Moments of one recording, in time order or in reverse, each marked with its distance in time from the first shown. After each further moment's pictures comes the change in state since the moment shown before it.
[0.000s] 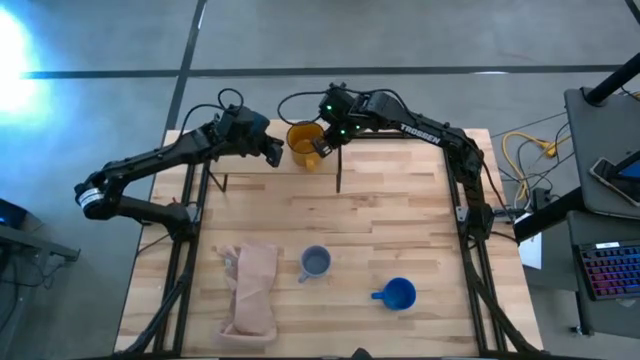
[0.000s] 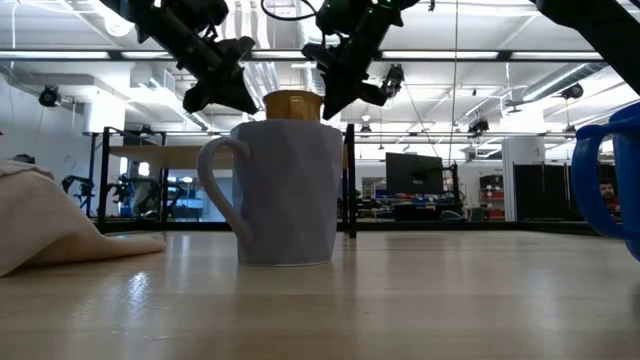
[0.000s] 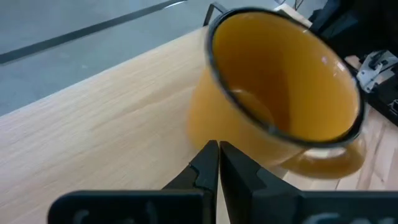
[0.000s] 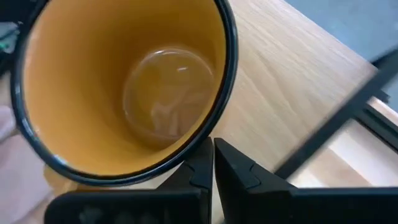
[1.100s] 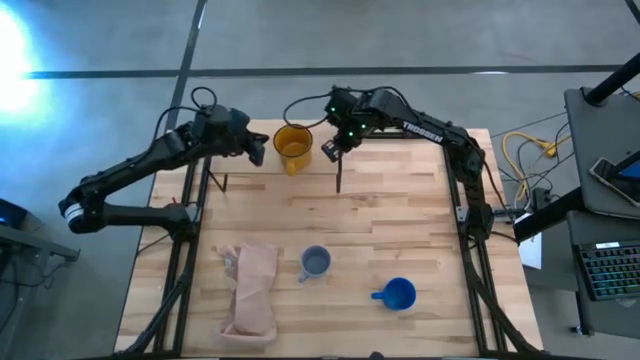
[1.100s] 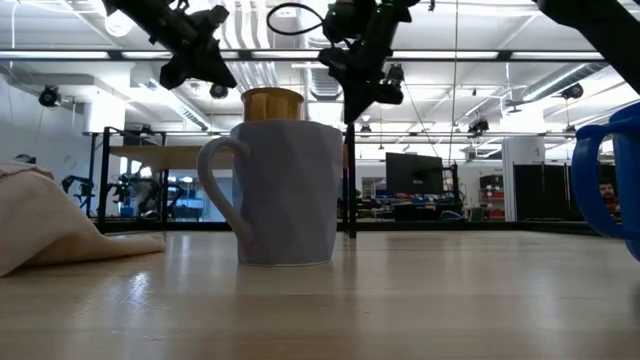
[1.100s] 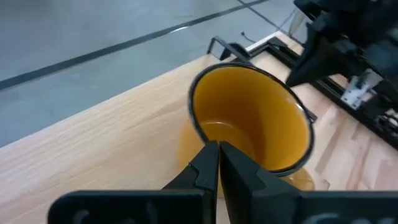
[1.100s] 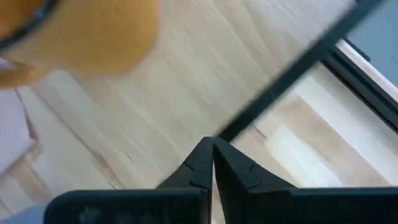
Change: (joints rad) left arm 0.006 -0.183 0.002 -0.102 -0.028 0.012; right arm -0.012 -0.007 0.011 -0.191 -0.014 -0.041
